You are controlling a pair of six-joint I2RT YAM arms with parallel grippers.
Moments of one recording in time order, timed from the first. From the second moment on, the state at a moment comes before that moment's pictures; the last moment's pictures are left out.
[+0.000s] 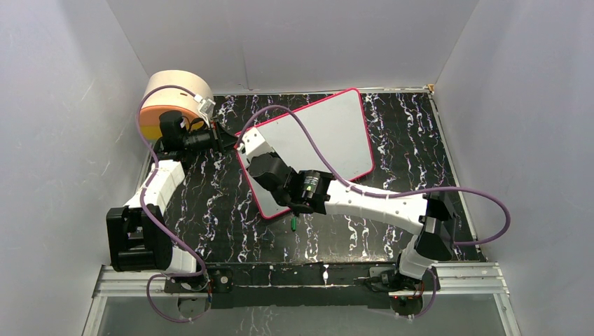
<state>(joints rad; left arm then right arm) 0.04 1.41 0.93 0.12 1.19 -0.28 1.28 1.65 1.50 -0.35 0.70 0.04</state>
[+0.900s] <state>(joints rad) 0.04 1.41 0.93 0.12 1.19 -0.28 1.28 1.72 1.57 -0.35 0.72 0.03</state>
